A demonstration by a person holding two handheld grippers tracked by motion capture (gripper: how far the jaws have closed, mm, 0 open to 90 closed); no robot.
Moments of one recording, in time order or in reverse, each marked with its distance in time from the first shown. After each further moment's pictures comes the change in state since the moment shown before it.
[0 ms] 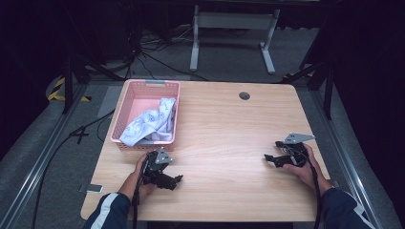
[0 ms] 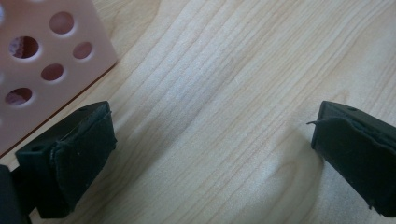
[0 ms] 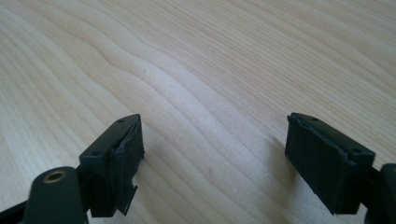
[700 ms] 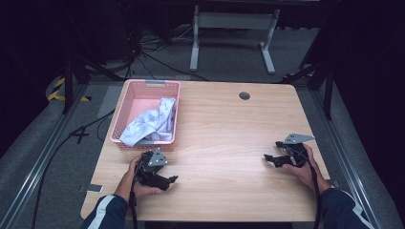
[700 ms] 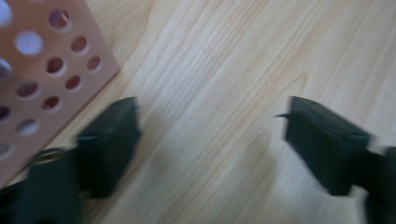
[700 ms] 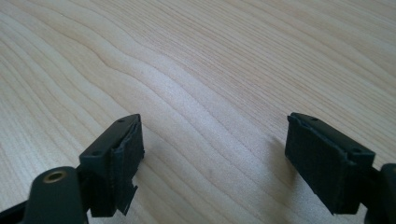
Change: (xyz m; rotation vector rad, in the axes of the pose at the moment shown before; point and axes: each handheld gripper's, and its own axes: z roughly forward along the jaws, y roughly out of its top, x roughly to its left) left arm 0.001 0.000 -0.028 -0.029 -0.044 0.104; right arm 0.002 -0.001 -0.001 0.000 -0.014 0.009
